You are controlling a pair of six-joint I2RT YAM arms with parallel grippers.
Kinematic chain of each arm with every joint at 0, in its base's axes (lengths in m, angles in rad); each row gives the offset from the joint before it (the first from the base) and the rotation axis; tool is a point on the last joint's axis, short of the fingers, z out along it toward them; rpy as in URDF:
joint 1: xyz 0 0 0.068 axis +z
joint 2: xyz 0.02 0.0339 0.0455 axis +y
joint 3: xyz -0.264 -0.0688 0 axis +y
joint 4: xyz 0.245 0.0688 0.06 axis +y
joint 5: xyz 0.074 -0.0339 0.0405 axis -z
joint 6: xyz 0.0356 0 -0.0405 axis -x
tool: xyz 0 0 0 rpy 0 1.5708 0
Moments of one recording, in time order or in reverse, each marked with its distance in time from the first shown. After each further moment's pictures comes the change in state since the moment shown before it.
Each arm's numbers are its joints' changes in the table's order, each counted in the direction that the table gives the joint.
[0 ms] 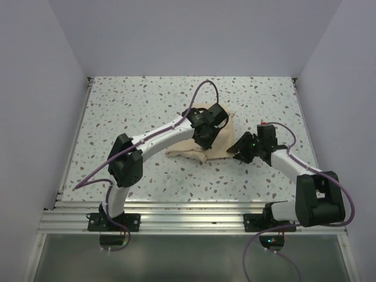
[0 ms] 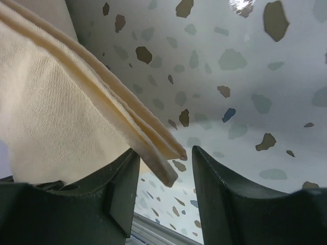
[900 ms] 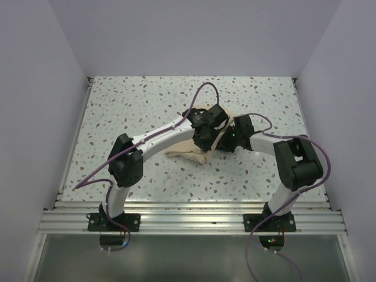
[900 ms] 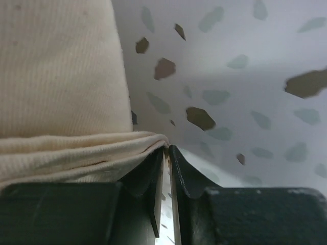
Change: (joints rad) left arm 0.002 0.001 -0.006 0.027 0.035 -0.008; right arm 0.172 0.391 -0.227 -0.134 0.066 -0.078
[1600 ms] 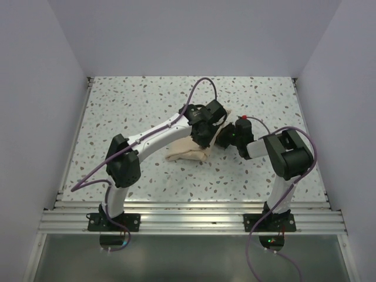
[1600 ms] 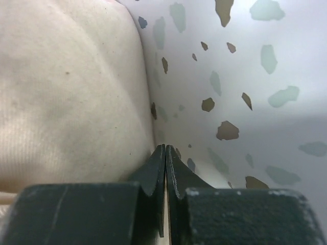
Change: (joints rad) left arm 0.008 -0.023 -0.044 0.045 -0.011 0.002; right arm 0.010 0.151 0.129 -0.664 -0.060 -0.294
